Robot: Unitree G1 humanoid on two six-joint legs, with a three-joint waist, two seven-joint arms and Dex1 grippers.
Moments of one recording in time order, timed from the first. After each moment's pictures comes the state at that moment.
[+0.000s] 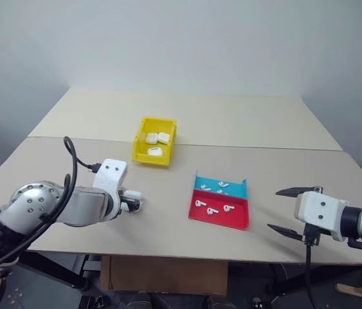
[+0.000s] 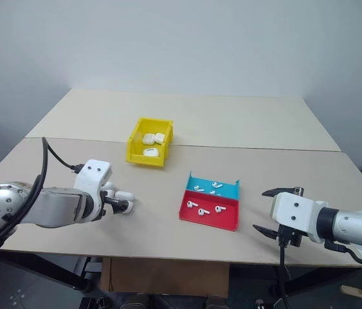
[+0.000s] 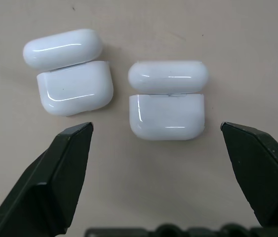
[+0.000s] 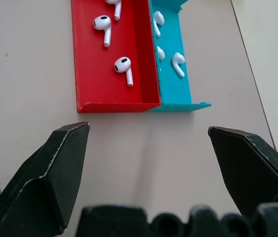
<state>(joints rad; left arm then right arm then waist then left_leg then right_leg) -0.66 1.03 -0.37 -0.31 -1.97 1.09 1.04 0.14 -1.03 -0.32 -0.54 0.18 0.26 0.98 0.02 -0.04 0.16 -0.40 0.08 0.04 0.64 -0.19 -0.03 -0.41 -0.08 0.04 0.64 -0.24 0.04</state>
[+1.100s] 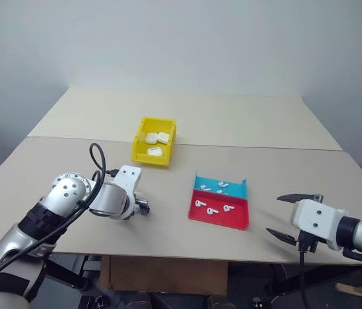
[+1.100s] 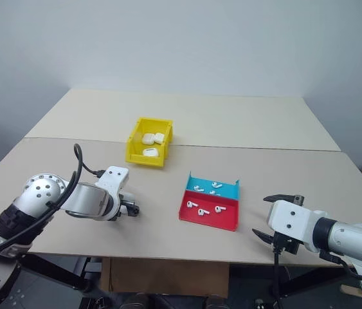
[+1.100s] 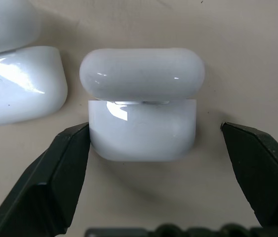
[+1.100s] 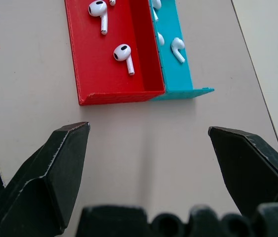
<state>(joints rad) -0.75 0.82 -0.42 -0.05 -1.97 1.21 1.15 0.22 -0.98 -0.33 -0.62 0.12 0.32 0.90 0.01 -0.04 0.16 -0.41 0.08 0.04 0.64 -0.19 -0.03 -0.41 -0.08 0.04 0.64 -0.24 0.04</state>
